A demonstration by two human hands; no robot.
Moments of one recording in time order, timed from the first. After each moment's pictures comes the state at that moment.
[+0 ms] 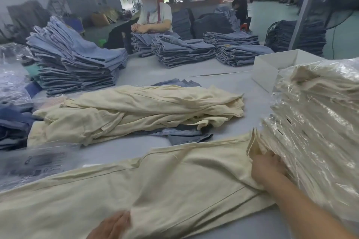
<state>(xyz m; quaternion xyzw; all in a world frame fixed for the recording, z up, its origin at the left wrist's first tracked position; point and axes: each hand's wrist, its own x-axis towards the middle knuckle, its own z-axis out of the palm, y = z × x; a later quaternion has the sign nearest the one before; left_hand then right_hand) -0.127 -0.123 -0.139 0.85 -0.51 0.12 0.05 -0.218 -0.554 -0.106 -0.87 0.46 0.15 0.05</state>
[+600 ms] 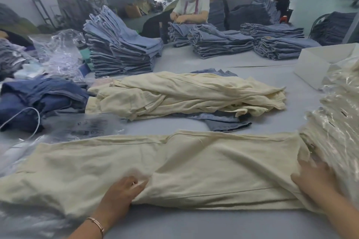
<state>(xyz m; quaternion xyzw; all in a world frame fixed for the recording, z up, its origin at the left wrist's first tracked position) -0.109 -0.023 -0.143 0.91 -0.41 0.01 0.00 -0.265 -0.530 -0.147 -0.89 0.44 0.08 0.09</state>
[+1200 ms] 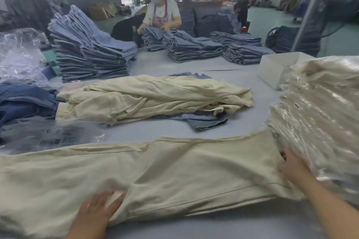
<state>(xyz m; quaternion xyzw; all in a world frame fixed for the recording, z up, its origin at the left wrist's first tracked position) -0.133 0.014 -0.128 0.94 -0.32 -0.06 -0.11 -0.298 -0.488 -0.106 -0.87 0.44 -0.06 0.22</state>
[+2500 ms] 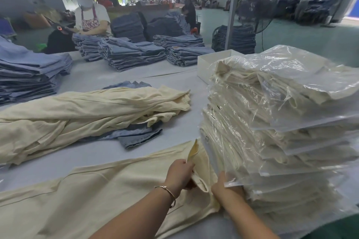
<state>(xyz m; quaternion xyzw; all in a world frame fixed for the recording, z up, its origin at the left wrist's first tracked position) -0.222 -0.436 -0.107 0.78 -0.14 -0.38 0.48 -0.338 -0.513 -0.124 -0.80 0.48 0.07 0.35</state>
